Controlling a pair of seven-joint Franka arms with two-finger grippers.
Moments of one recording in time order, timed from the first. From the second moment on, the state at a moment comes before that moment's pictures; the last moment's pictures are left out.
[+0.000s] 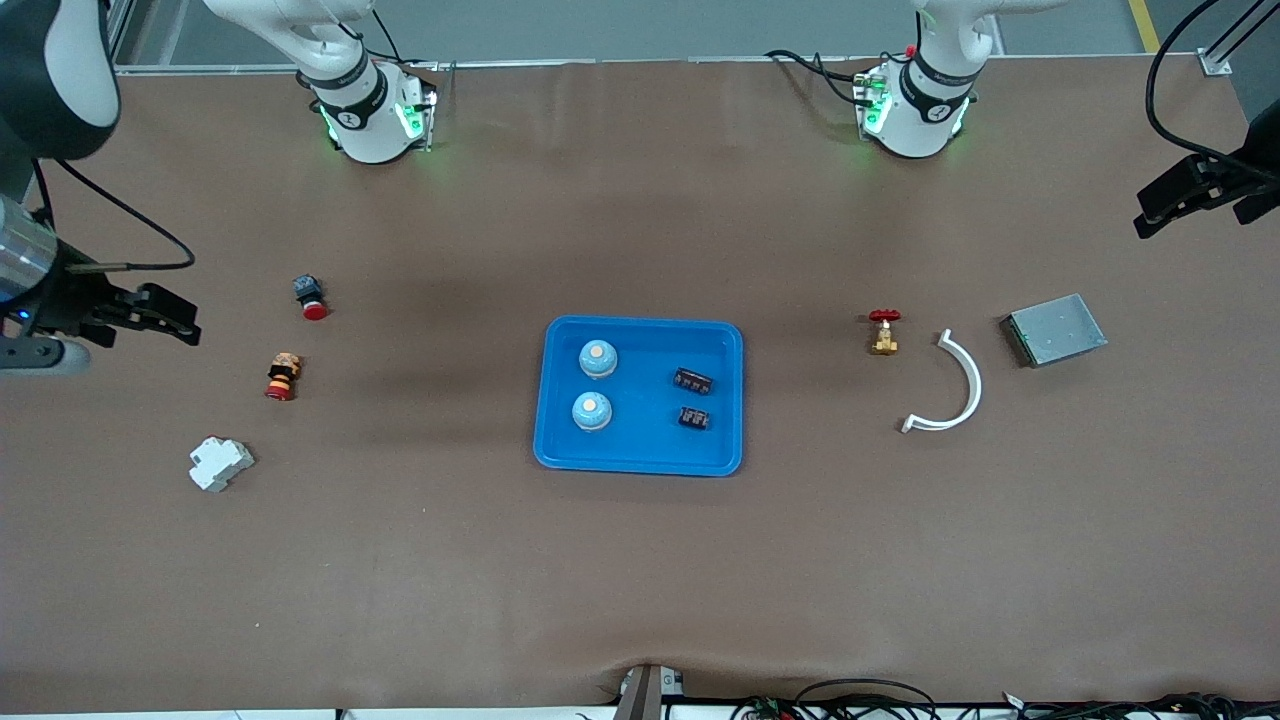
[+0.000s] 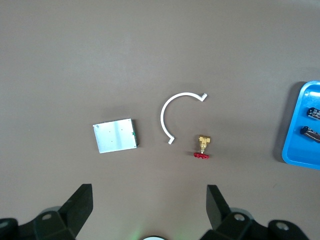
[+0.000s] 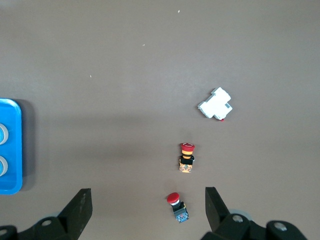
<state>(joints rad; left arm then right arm) 0.02 -0.03 -0.06 -1.48 0.06 1.44 -0.14 -0.01 0.08 0.01 -1.59 -0.02 1.71 -0.01</state>
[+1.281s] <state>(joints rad) 0.02 -0.03 -0.07 -1.49 0.06 1.44 -0.14 -0.05 0.02 -0.02 -1.53 -0.02 1.60 -0.01</state>
